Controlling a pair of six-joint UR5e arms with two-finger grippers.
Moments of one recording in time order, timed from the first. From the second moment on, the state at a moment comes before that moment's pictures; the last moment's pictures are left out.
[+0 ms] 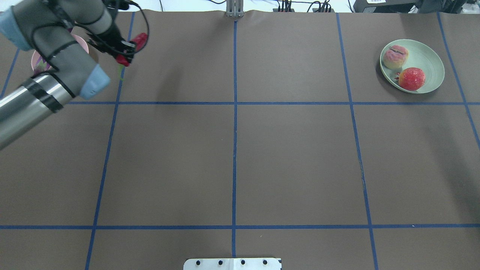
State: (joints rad) left arm -1.05 -2.24 -1.23 -1.81 -2.09 -0.50; right arm 1.51 -1.62 1.76 -1.43 2.31 0.20
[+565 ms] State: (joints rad) left arm -1.20 -2.15 -1.09 -1.81 -2.09 -0.13; right arm 1.51 -1.62 1.76 -1.43 2.31 0.20
